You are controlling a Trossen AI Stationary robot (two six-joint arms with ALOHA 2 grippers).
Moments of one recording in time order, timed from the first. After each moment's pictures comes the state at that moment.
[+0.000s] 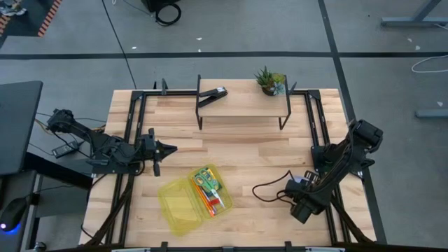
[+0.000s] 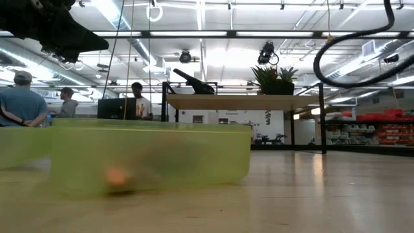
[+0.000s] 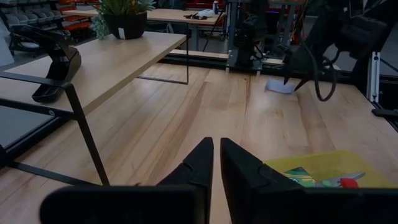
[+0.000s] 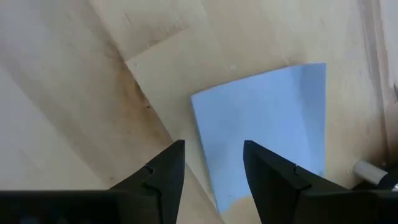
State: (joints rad) left arm -0.47 0.46 0.29 -0.08 -0.72 -0.21; right arm 0.89 1.66 0.86 -0.97 0.08 1.40
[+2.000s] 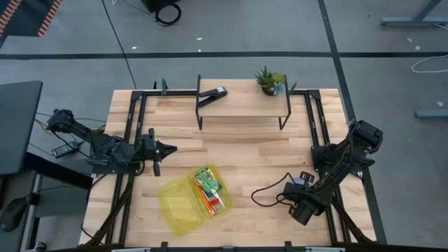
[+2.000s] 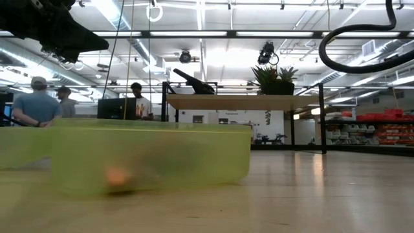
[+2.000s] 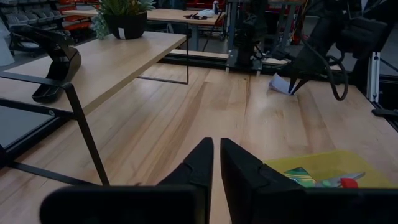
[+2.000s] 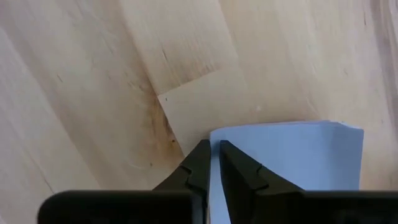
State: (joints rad) left arm -0.47 0.46 0.29 -0.08 -0.72 -0.22; right arm 0.90 1.68 0.82 -0.85 0.19 1.33
